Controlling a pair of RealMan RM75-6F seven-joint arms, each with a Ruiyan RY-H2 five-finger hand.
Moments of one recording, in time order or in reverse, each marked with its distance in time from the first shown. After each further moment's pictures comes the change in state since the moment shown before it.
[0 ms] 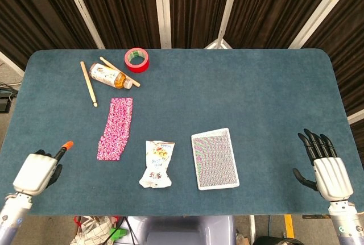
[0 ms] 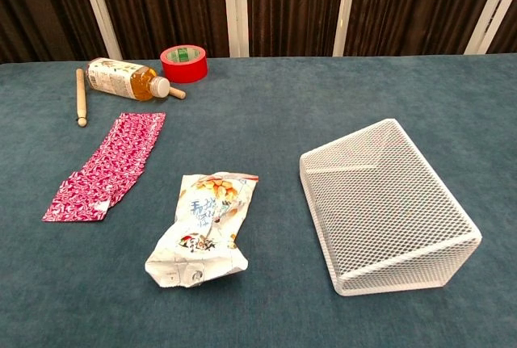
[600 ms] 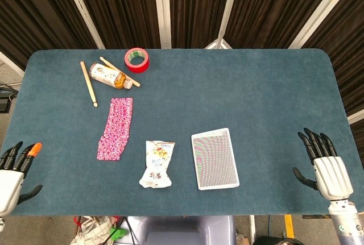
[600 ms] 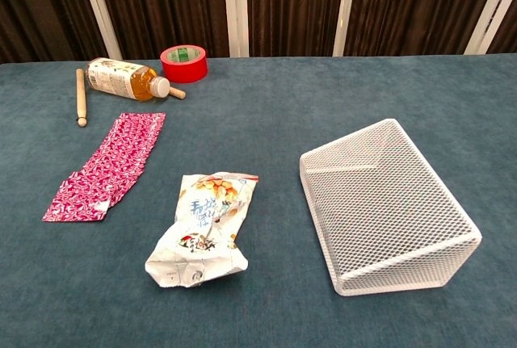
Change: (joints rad) left arm 0.171 0.049 0.046 -0.007 0.119 0.324 -0.130; right arm 0.003 0.004 0.002 -0.002 0.001 -0.004 0.003
